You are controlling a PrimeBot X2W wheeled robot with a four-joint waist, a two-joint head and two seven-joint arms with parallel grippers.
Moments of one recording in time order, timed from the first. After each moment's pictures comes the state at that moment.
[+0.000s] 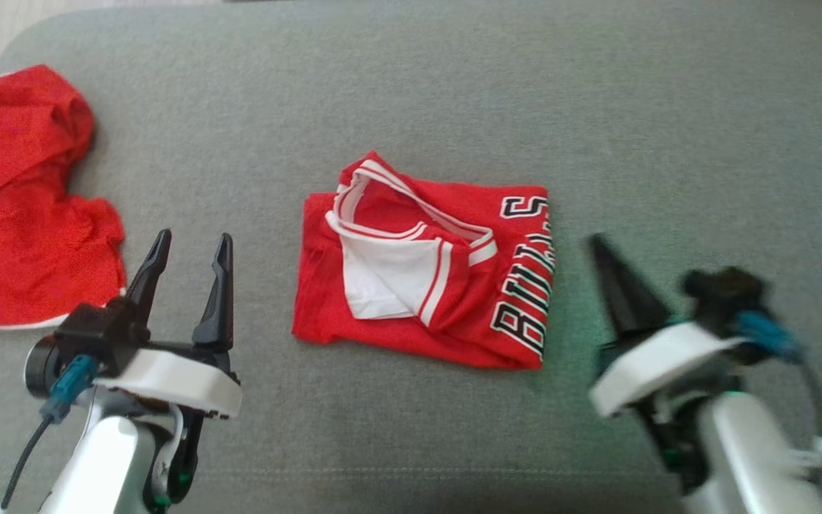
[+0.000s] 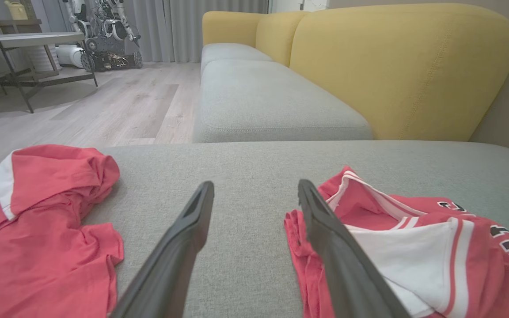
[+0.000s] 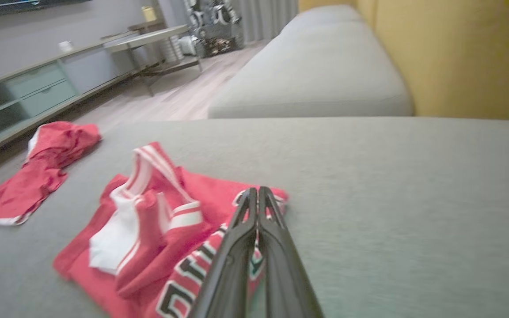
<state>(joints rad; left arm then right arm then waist) -0.13 0.29 -0.32 0.06 -0.36 0.12 -0.20 -0.12 -0.09 0.19 0.04 0.22 0.13 0.11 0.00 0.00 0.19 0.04</state>
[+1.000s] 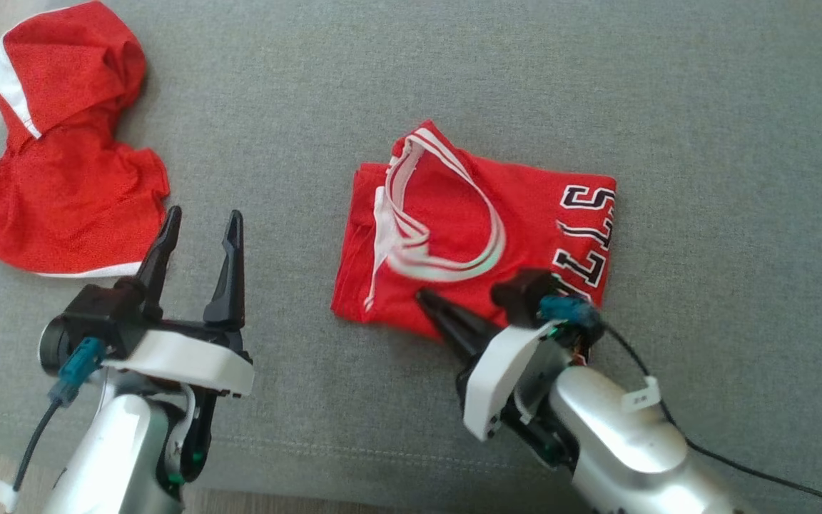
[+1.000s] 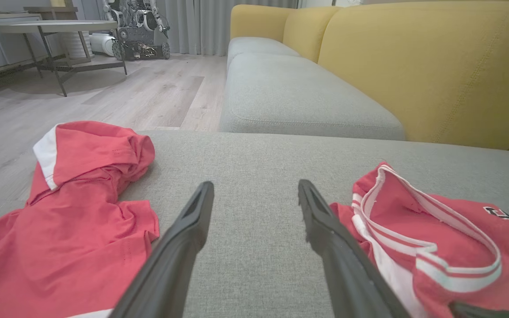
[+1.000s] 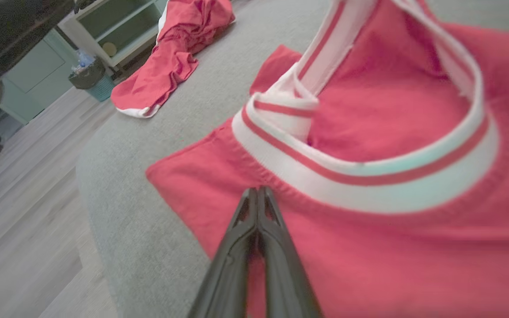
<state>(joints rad) -0.20 0.26 -0.34 0.10 -0.38 0.11 -0.24 -0.47 -0.07 0.76 0.55 0.50 0.13 0.02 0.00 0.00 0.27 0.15</state>
